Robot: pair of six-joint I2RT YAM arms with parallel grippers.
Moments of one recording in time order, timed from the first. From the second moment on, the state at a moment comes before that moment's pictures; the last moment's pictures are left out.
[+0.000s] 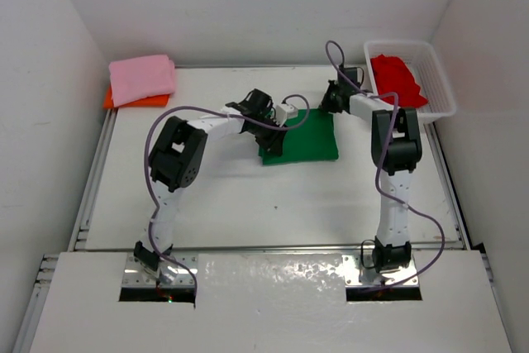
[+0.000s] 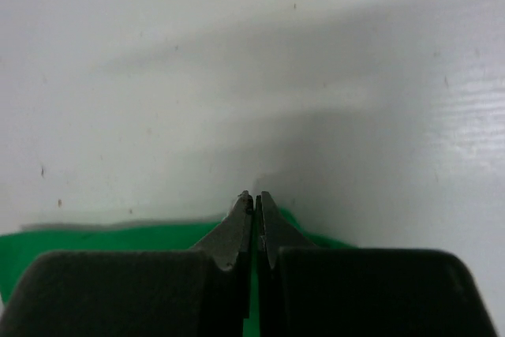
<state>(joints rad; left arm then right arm) -0.53 2.21 1.63 -0.47 0.53 0.21 0.11 2.29 1.60 -0.10 -0.12 0.47</state>
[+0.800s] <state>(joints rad) -0.35 2.14 1.82 -0.51 0.39 0.02 0.10 2.12 1.77 -0.42 0.00 0.30</state>
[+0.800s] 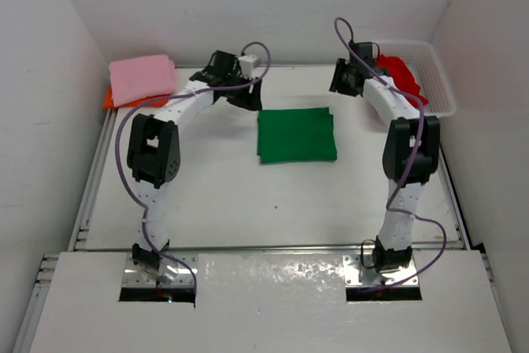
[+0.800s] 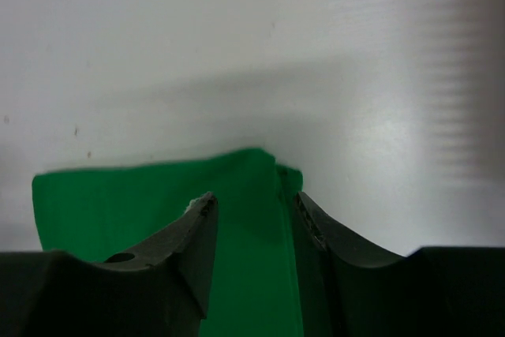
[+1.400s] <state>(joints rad) -0.32 2.20 1.53 -0.26 0.61 -0.38 0.11 2.02 1.31 -0.39 -0.21 0.34</state>
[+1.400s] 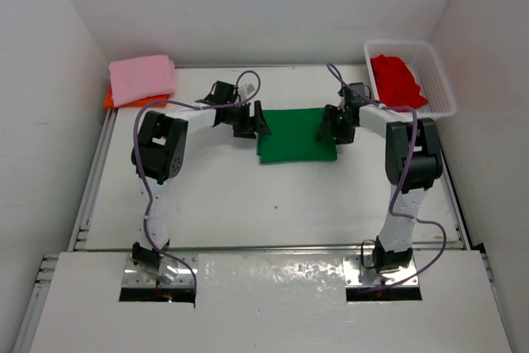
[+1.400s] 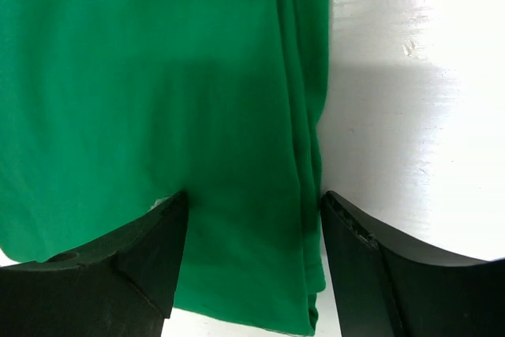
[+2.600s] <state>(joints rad) -0.15 2.28 1.79 -0.63 0.56 0.01 0.10 1.78 1.08 -0.29 -0.32 0.38</state>
